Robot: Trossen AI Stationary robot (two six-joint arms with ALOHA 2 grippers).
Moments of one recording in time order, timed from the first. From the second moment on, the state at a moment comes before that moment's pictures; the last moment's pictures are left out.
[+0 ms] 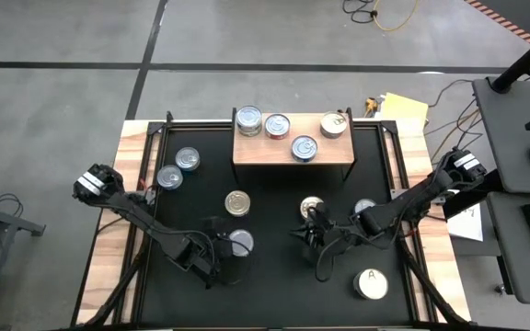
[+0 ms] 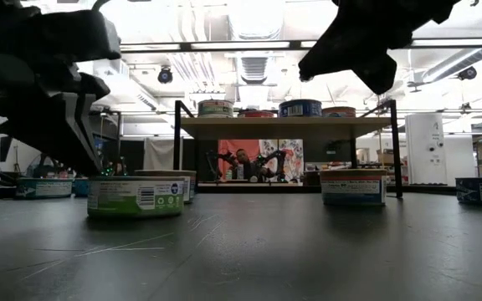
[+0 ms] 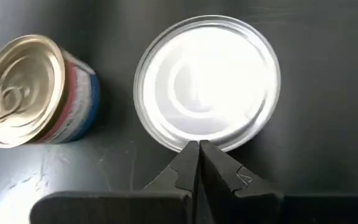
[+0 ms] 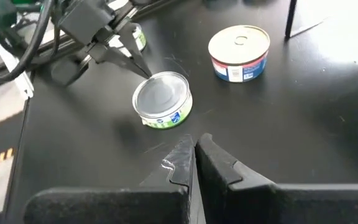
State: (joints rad) left arm -0.62 1.66 0.91 -0.54 -0.55 -0.64; right arm 0.44 1.50 0.84 0.04 0.52 0.69
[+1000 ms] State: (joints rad) left arm -0.68 1.66 0.86 -0.51 -0.57 -0.77; right arm 0.31 1.80 1.01 0.26 0.31 0.69
